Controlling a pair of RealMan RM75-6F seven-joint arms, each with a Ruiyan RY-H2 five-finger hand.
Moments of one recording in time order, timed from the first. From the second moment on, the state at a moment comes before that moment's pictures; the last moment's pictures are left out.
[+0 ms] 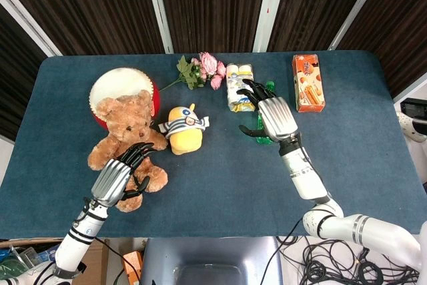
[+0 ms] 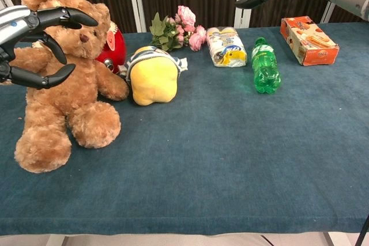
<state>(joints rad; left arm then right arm) -0.46 -1.40 -0.11 -1.67 1.60 1.32 -0.01 0.76 -1.46 0.38 -1.51 -1.24 1.10 -0.12</state>
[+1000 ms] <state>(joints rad) -0.26 -1.30 -0.10 -1.75 1.38 1.49 0.30 0.15 -1.10 -0.07 -1.69 -1.58 1.62 -0.16</state>
